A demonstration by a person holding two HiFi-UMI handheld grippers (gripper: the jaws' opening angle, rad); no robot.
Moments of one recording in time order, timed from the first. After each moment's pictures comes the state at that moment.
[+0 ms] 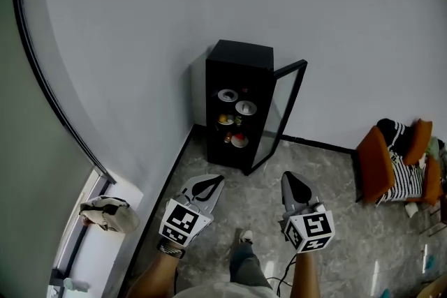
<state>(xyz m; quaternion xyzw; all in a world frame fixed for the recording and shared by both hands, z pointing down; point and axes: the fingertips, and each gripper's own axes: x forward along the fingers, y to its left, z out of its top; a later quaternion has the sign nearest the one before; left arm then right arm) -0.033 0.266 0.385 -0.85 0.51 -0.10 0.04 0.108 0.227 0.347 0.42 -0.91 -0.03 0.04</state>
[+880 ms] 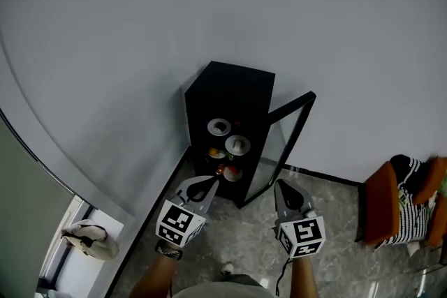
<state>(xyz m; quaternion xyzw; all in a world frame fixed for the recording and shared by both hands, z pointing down) -0.033 -0.036 0.370 -0.82 0.57 -0.10 0.01 0.110 -0.078 0.344 0.36 -0.93 -0.04 0.07</state>
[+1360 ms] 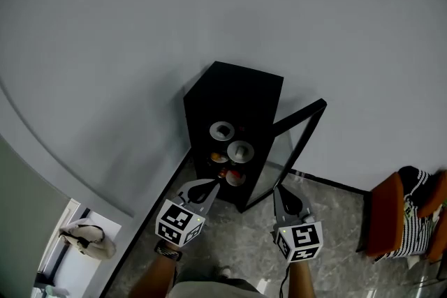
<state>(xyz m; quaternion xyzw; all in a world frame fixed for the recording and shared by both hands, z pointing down) -0.042 -0.103 0.396 -0.81 0.58 -0.10 -0.05 0.097 -0.148 0.369 0.34 -0.94 -0.01 0.07</state>
